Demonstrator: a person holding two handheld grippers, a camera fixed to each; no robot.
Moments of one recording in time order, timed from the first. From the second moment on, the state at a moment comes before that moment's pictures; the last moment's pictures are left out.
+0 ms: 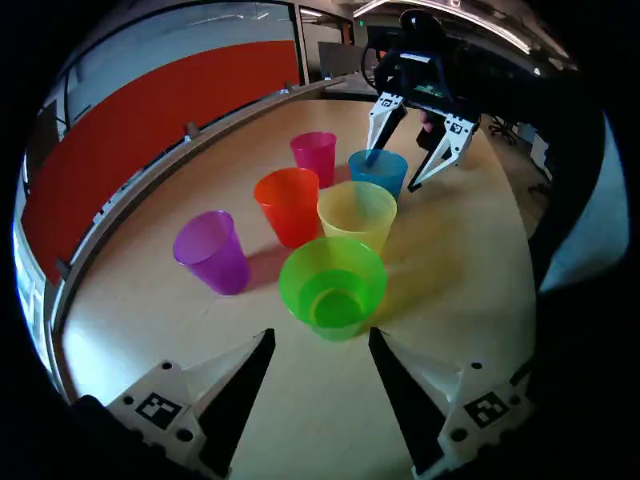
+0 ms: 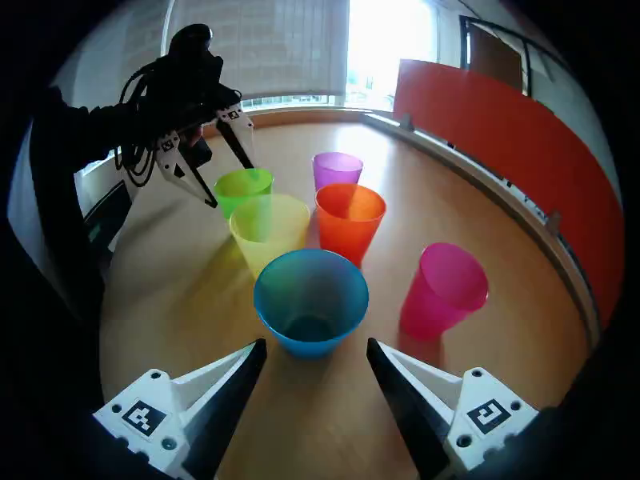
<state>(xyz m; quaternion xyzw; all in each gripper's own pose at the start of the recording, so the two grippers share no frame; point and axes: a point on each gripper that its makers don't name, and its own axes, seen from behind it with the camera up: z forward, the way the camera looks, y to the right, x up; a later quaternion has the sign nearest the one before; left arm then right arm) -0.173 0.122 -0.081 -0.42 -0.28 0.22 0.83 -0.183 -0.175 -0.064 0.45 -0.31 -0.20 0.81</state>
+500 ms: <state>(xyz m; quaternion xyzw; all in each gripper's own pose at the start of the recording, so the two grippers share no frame) -0.168 0.092 -0.092 -0.38 -0.28 0.22 0.85 -0.172 -0.152 -0.080 0.41 -0.31 -0.19 0.84</state>
